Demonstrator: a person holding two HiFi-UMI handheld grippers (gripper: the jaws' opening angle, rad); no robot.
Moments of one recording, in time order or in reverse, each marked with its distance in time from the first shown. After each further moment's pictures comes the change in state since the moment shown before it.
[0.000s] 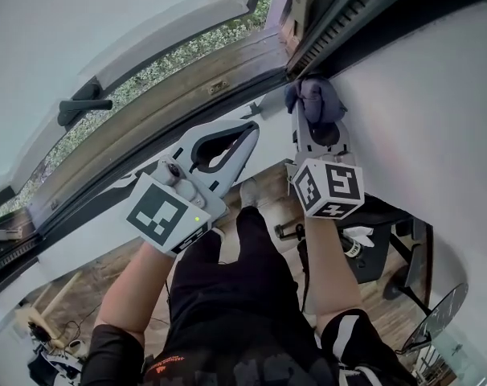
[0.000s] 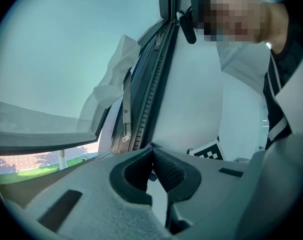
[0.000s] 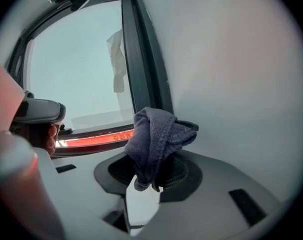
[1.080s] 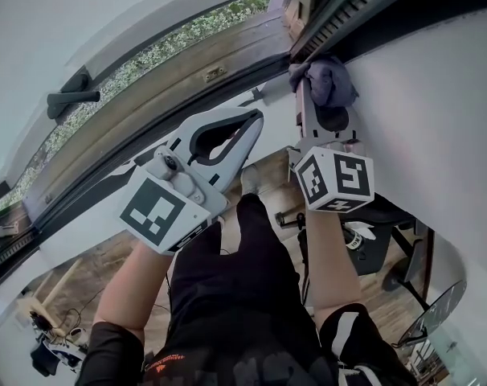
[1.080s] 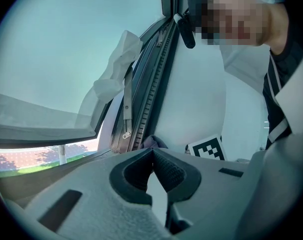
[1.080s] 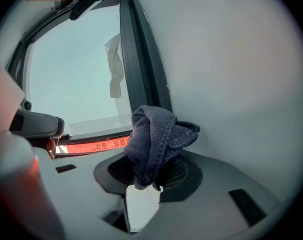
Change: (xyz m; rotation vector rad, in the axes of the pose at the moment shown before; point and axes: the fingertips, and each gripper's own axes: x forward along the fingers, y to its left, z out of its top) left arm 0.016 0.003 0.000 -0.015 -0.038 -0.004; right arm 0.014 -0.004 0.016 0.015 -0.055 0.009
